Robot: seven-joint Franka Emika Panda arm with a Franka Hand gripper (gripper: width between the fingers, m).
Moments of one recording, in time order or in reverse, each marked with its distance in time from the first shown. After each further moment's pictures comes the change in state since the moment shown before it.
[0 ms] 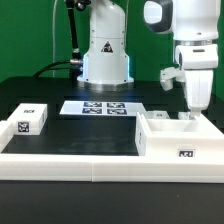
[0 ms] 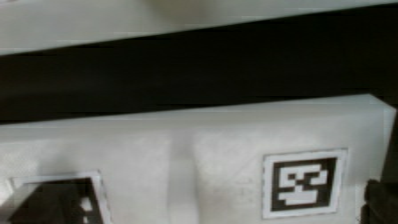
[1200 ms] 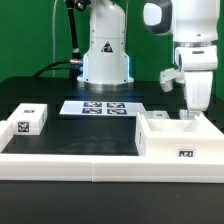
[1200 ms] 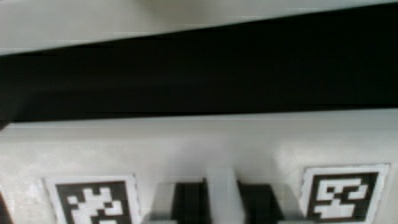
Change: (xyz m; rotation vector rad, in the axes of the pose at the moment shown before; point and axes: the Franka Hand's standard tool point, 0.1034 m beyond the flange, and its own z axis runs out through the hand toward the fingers) arm 0.000 -0.001 0.003 -0.001 0.005 0.001
